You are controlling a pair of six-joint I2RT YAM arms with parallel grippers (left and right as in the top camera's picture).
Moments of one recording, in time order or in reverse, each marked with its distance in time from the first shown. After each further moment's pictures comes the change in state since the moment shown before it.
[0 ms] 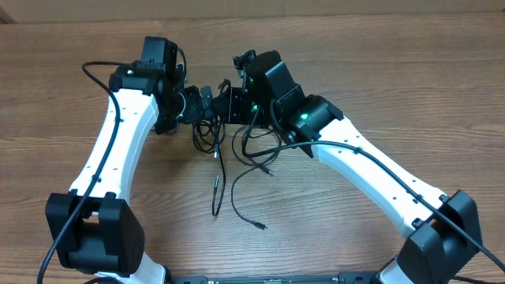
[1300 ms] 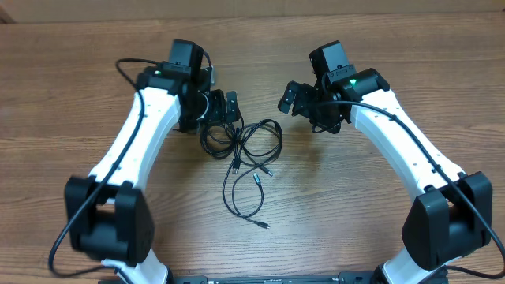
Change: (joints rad) left arm -0.097 0.087 -0.007 0.076 0.099 0.051; right arm -0.319 0.051 -0.003 -0.480 0.154 -0.051
